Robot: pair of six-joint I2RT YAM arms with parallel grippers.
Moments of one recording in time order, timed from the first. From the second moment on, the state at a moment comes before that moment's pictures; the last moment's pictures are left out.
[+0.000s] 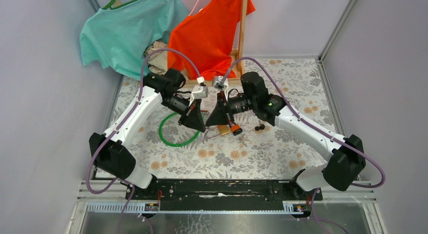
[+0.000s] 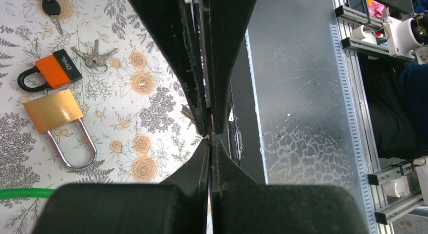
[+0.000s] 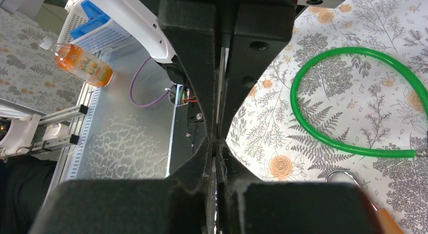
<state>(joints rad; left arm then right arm) -0.39 1.52 1.50 -1.43 1.18 0.94 0.73 1.43 1.21 -0.19 -0.96 0.12</state>
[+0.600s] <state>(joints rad) -0.39 1.52 1.50 -1.42 1.16 0.92 0.73 1.43 1.20 -0.21 -0.96 0.11</state>
